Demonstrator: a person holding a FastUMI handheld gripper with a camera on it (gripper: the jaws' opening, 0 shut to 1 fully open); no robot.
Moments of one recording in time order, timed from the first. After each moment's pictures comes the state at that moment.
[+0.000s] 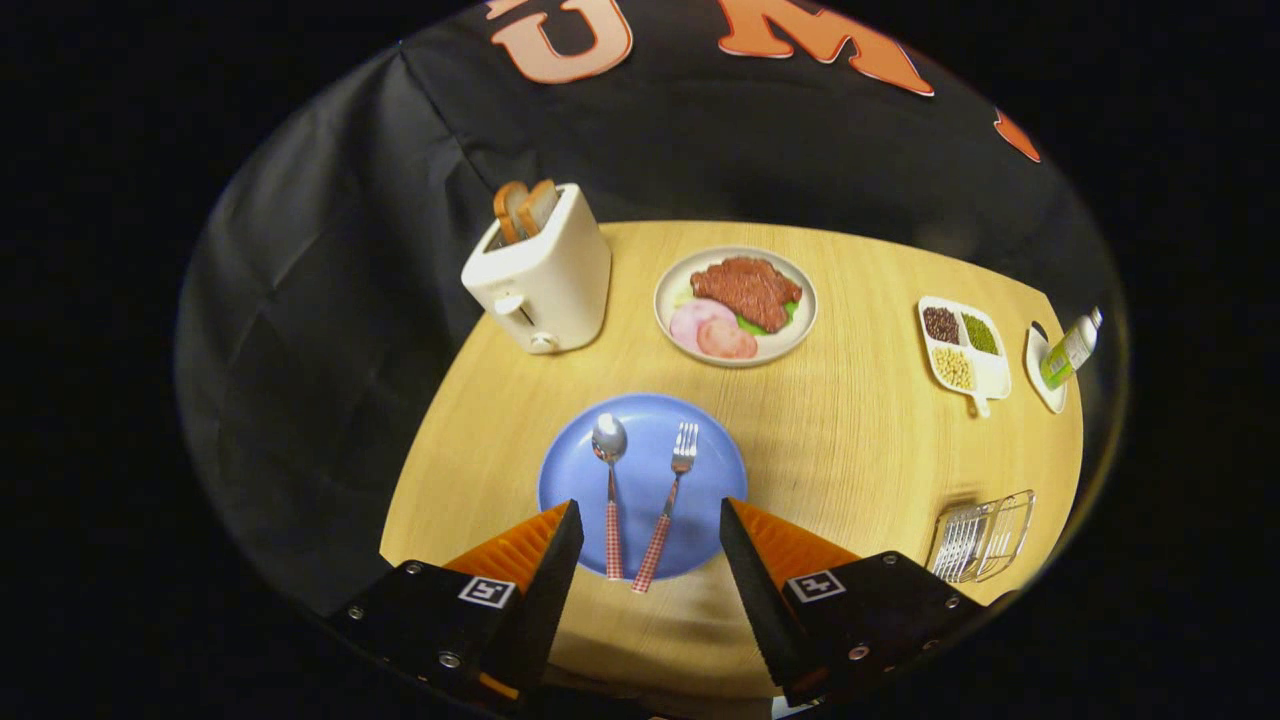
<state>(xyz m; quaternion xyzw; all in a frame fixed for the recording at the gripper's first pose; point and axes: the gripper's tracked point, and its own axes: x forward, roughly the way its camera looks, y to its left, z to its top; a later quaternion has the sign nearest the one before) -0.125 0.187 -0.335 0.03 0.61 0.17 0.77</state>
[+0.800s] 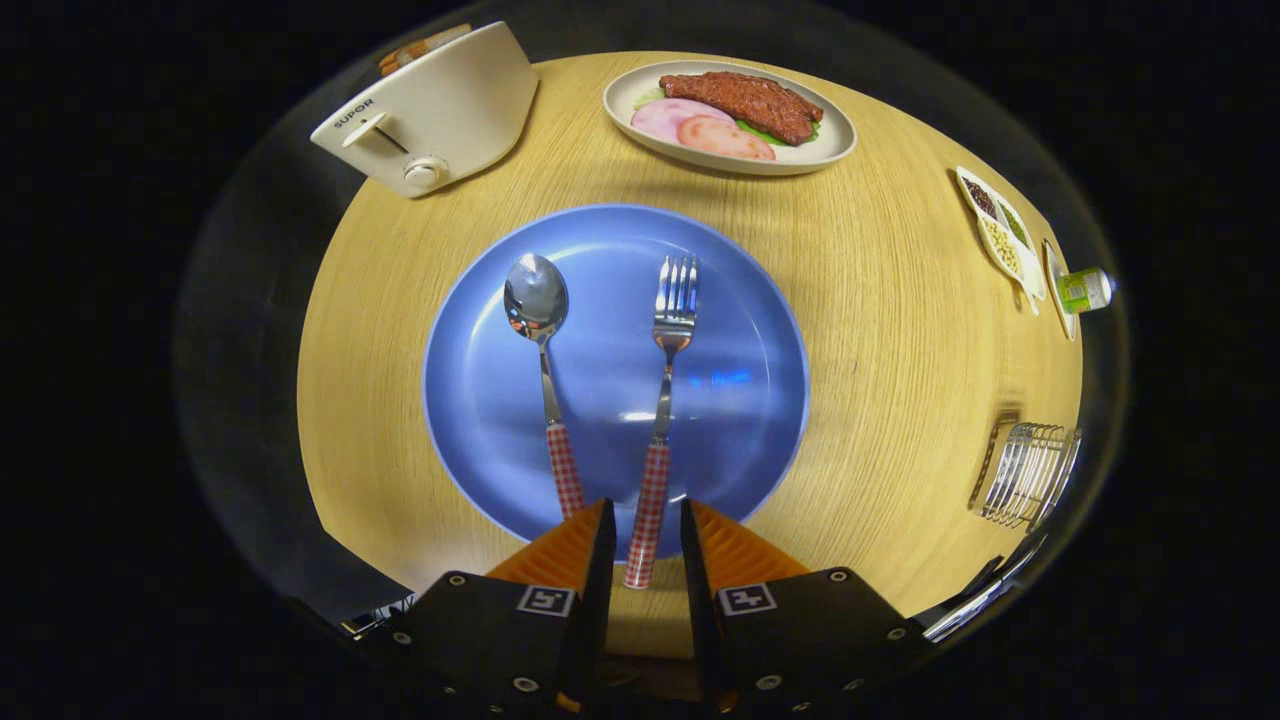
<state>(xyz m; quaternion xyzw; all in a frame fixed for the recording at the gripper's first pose) -0.181 0.198 -0.428 -0.04 0.76 0.09 0.64</state>
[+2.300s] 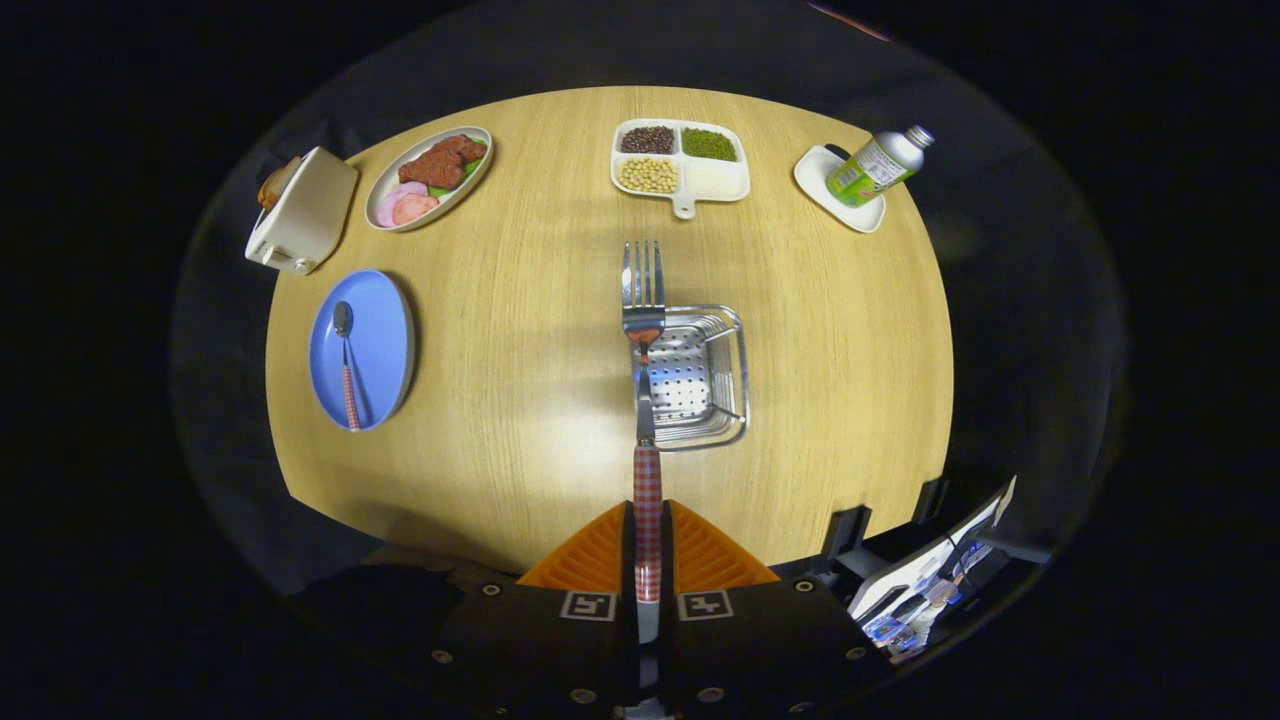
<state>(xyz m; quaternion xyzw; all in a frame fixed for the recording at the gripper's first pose) -0.214 -0.120 -0.309 -0.02 0.77 -0.01 0.63</state>
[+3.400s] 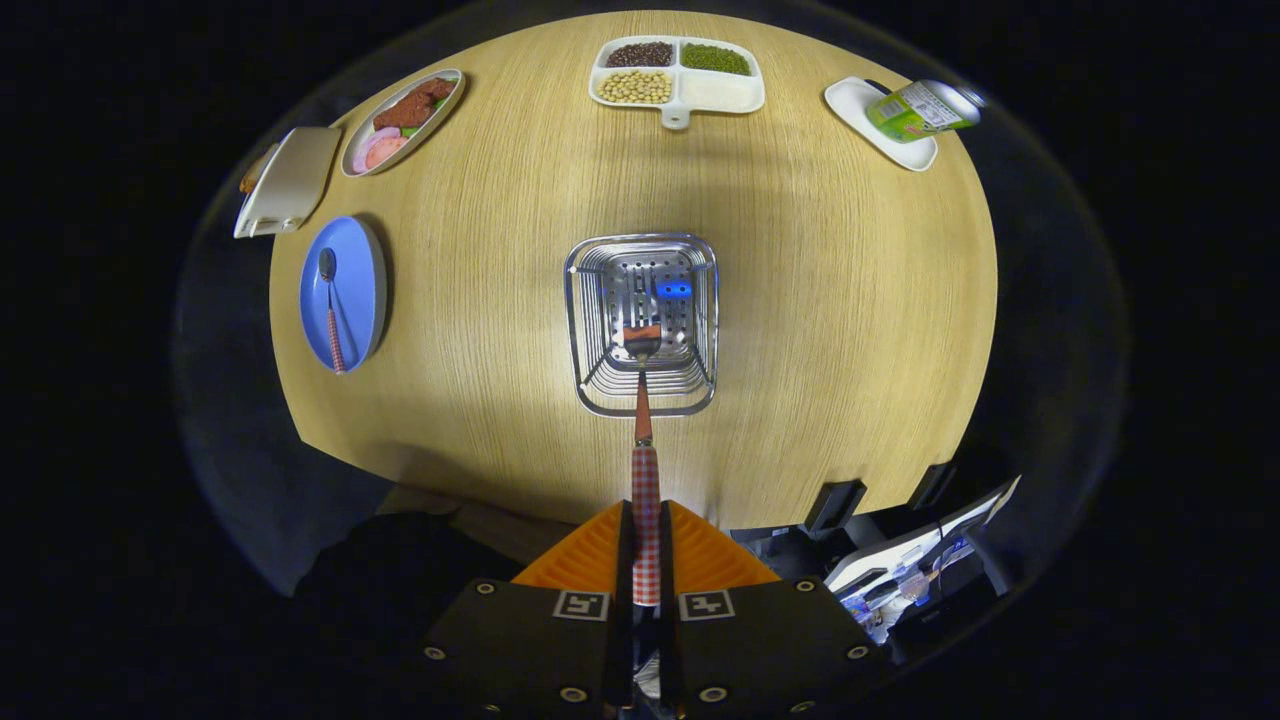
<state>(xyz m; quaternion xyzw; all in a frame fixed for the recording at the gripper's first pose) -0.218 -0.142 -0.321 0.00 0.86 0.04 0.51</state>
